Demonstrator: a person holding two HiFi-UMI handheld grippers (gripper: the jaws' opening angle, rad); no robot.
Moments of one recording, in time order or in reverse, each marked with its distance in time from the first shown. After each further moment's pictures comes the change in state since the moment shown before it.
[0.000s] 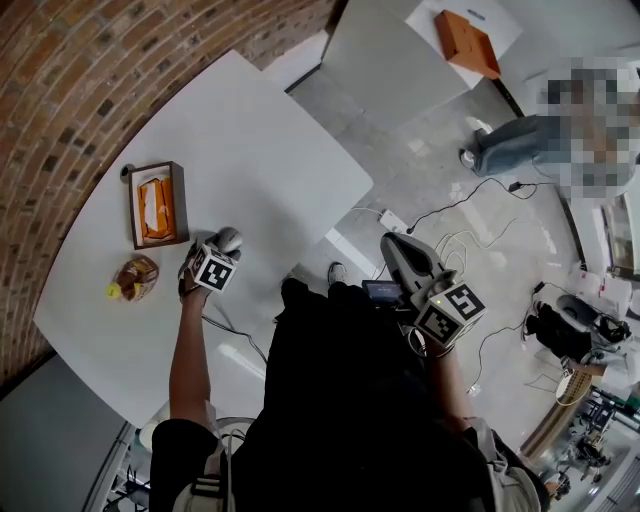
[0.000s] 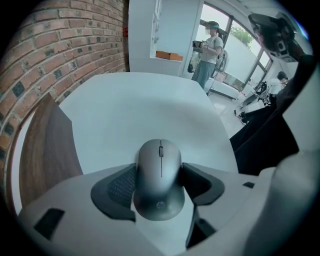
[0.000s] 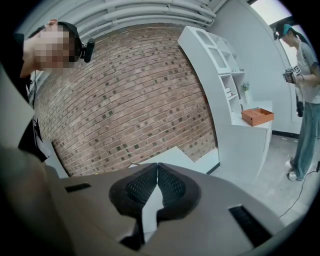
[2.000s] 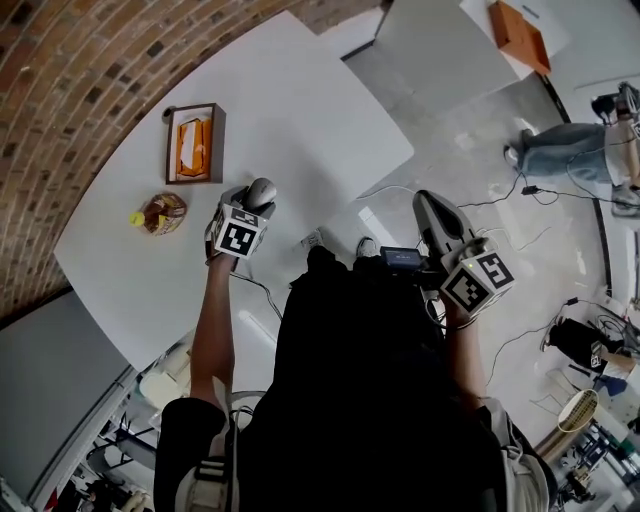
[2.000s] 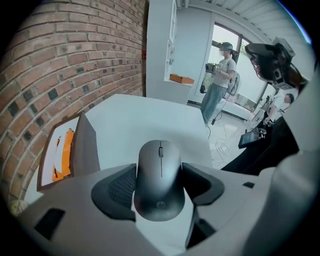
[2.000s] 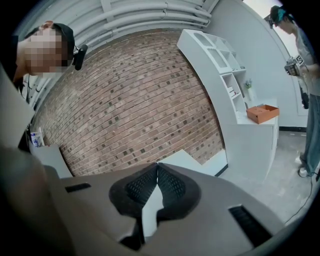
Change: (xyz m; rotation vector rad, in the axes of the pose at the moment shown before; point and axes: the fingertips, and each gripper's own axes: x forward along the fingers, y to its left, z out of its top) left arm -0.075 -0.028 0.030 -0.163 -0.199 0.124; right arm -0.011 0.003 0.001 0.028 -0.055 0.085
